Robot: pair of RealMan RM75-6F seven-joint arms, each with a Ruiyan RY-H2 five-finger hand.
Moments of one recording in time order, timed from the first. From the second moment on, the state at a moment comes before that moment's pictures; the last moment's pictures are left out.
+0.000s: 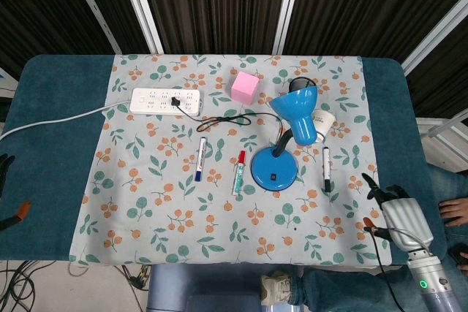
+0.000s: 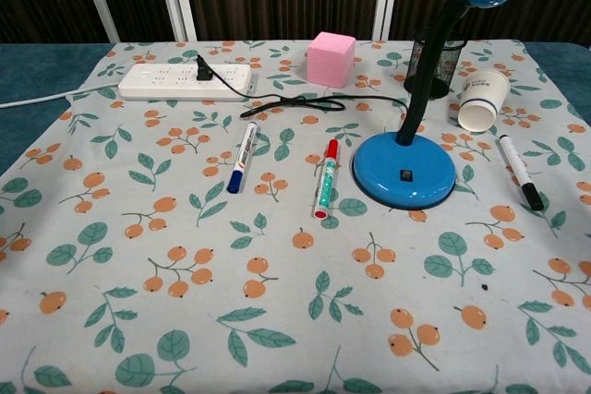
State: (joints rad) left arm -0.07 -1.04 -0.08 -1.70 1.39 1.49 0.12; right arm 0.17 -1.15 0.04 -1.63 -1.60 1.34 -0.06
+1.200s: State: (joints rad) left arm -0.07 -1.05 -0.09 -1.70 1.36 1.47 0.11; right arm 0.55 -1.39 0.14 -1.69 -1.18 0.83 -0.38
